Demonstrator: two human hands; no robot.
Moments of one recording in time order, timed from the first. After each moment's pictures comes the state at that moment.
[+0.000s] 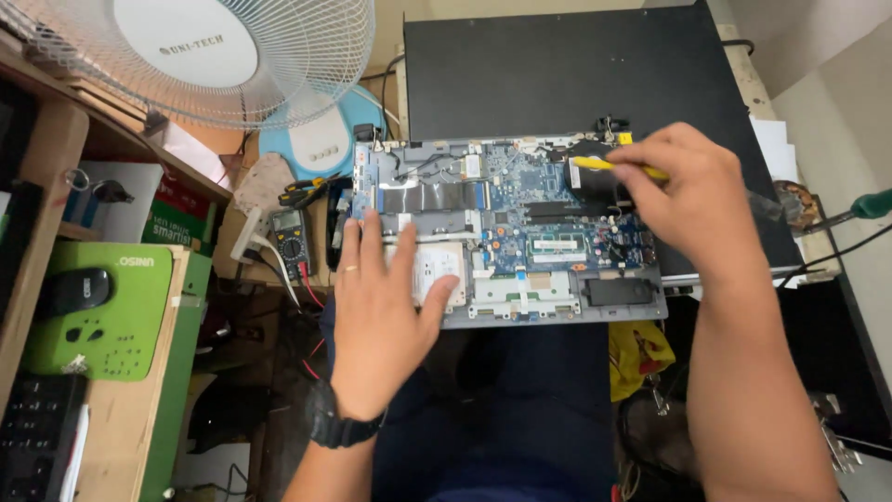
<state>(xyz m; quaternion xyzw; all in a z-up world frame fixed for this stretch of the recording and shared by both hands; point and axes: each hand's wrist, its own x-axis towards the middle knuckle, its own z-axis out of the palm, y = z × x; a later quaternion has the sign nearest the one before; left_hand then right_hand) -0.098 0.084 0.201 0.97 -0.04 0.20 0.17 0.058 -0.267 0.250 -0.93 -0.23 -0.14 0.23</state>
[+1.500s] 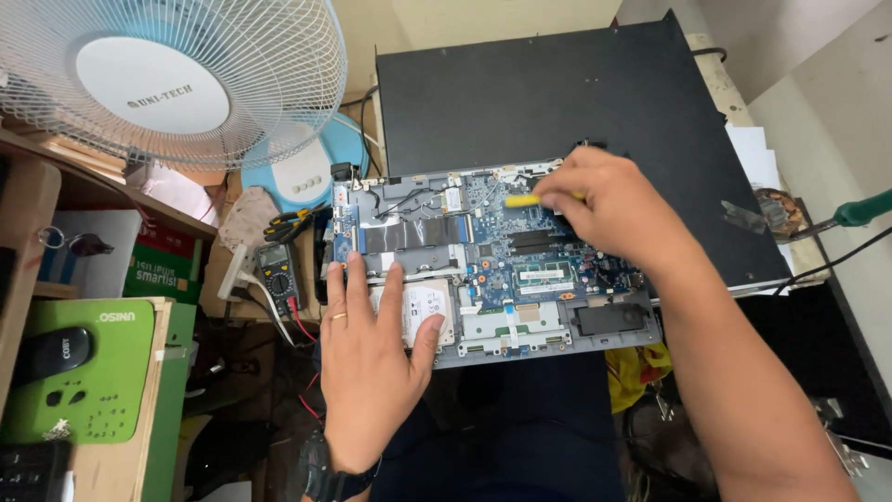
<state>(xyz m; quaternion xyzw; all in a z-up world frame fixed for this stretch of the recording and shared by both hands) -0.098 0.081 0.195 0.97 -0.03 0.20 0.11 0.088 -0.215 0.260 -0.94 -0.19 0.06 0.28</state>
